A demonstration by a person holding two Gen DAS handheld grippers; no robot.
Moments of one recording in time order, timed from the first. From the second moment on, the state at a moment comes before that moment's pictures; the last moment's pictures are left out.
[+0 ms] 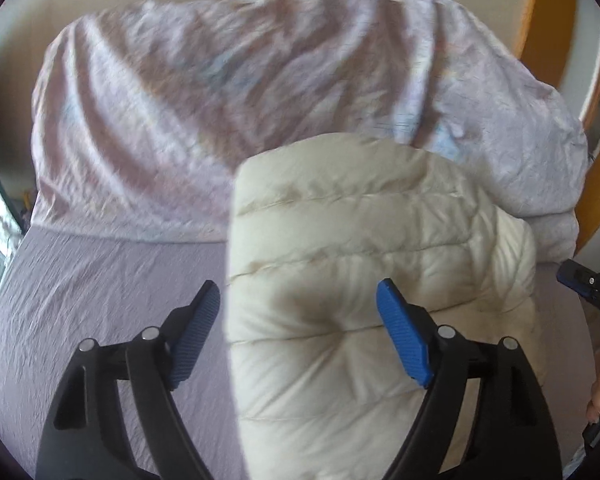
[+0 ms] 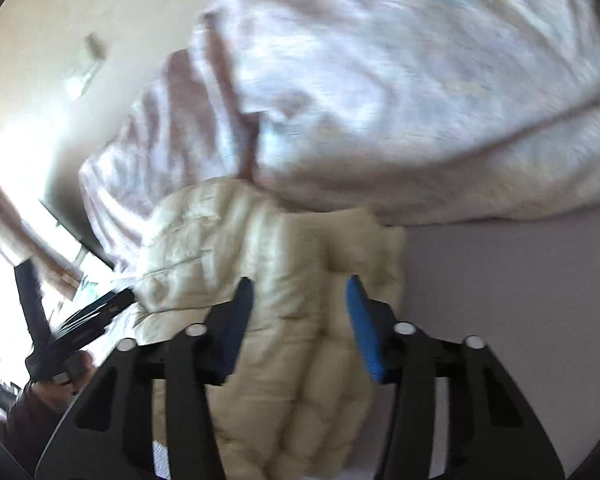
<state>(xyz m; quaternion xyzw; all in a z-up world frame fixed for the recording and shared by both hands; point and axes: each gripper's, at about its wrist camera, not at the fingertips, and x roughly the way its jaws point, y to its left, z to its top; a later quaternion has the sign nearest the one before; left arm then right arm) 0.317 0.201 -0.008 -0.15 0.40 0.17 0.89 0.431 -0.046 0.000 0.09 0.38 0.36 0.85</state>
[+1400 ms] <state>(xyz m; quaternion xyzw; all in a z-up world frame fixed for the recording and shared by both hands) 0.376 0.148 -0.057 -0.12 0.43 0.15 0.88 0.480 0.009 -0.091 0.00 0.43 0.32 0.84</state>
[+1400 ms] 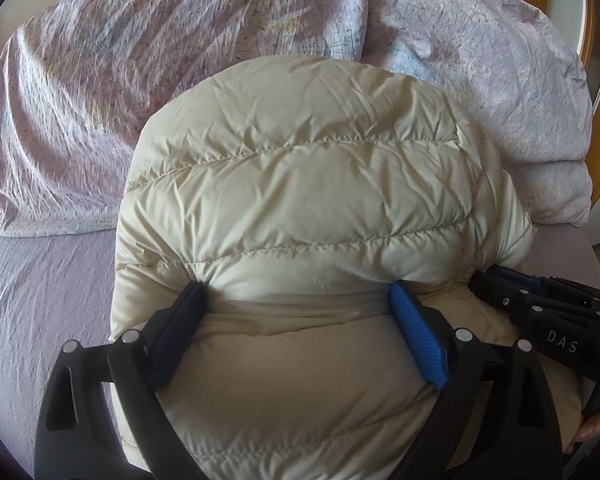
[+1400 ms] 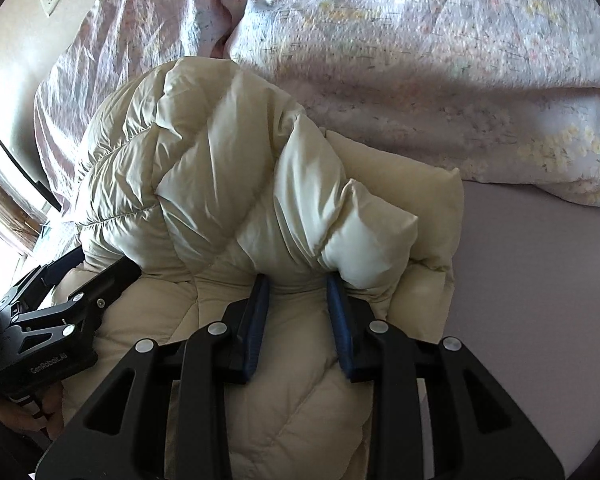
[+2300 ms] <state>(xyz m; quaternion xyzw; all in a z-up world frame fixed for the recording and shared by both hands) 0.389 0.143 -0.065 -0.10 0.43 0.16 0.88 0.481 0.024 -0.116 0.01 0.41 0.32 0.85</state>
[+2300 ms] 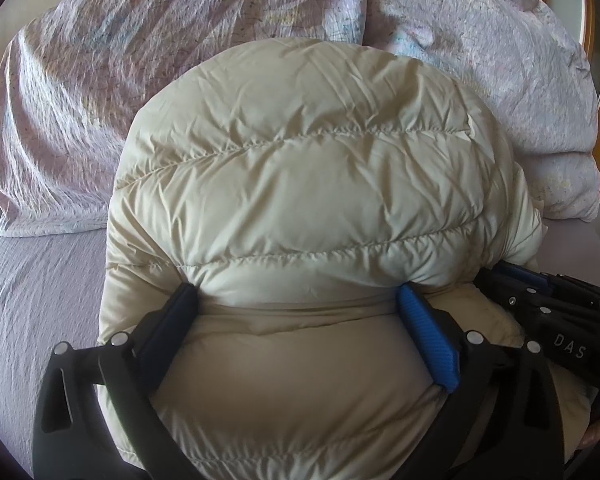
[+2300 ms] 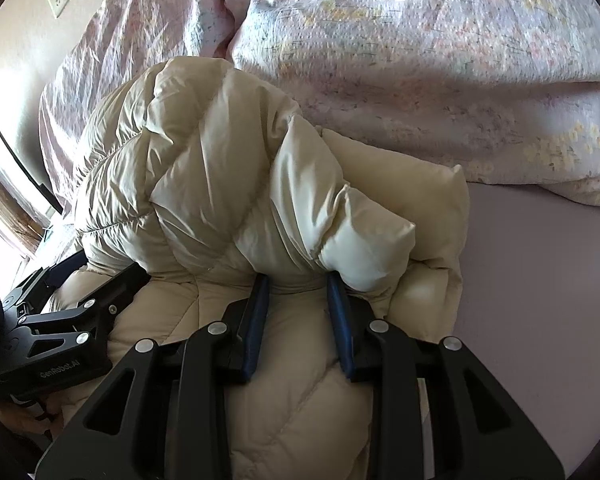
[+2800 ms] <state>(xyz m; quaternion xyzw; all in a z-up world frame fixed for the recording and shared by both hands) 0.387 0.145 -0.062 -0.10 0.44 0.16 0.88 0.486 0.025 -0.120 0.03 0.41 0.33 0.85</state>
